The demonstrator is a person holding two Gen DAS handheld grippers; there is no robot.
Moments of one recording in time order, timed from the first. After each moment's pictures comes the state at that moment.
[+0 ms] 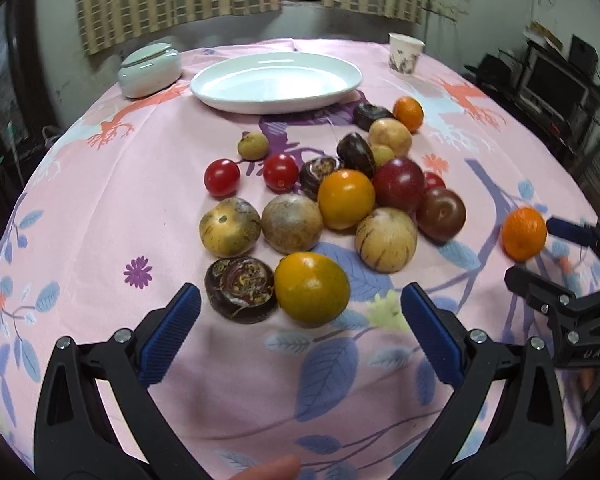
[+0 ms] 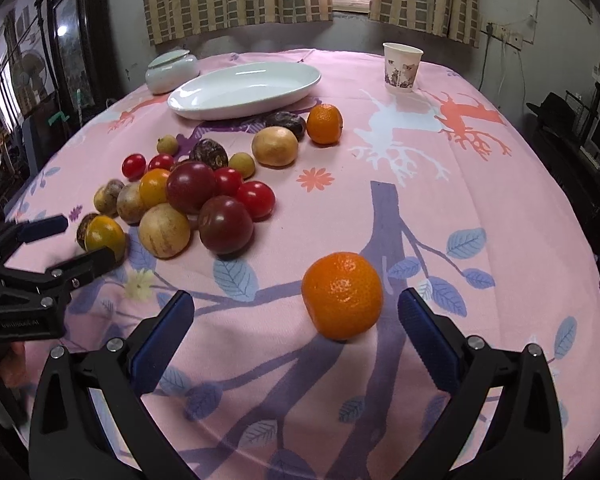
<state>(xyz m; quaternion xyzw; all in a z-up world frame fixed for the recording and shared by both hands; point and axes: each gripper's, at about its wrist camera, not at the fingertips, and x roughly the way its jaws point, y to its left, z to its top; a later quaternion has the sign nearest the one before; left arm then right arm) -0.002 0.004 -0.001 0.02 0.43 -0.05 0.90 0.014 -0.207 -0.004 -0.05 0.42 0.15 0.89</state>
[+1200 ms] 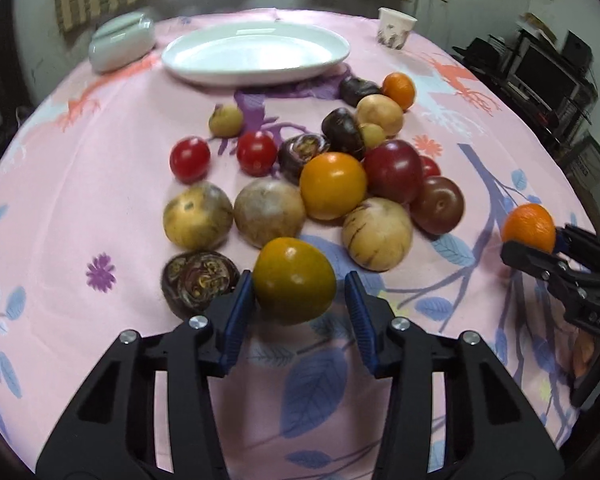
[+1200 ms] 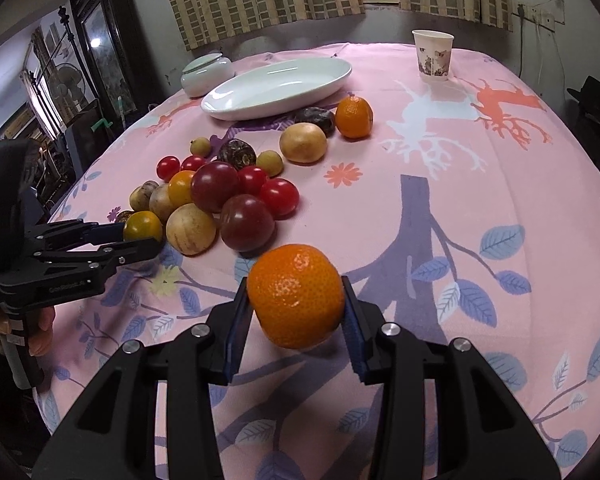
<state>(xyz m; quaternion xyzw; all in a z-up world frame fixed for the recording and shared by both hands) 0.028 -0.002 -0.014 -0.01 0.47 -0.08 0.88 0.026 -0.224 -0.006 0.01 0.43 0.23 0.87</state>
